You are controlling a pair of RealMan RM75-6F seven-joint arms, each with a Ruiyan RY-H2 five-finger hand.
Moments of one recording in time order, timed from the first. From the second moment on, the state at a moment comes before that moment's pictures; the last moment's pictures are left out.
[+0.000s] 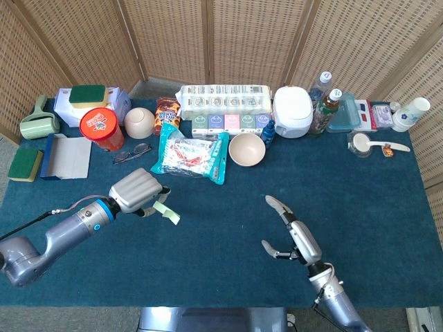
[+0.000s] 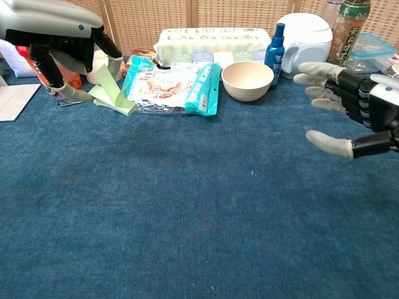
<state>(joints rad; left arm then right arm) -0.91 -1.04 -0.08 -1.74 1.47 0.71 0.05 0.32 -1.53 0.09 -1.62 -1.62 1.24 0.55</state>
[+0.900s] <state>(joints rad) -0.99 -1.06 -0.12 -1.74 1.44 0.64 0.08 0.53 -1.62 0.17 -1.53 -1.59 1.13 0.74</state>
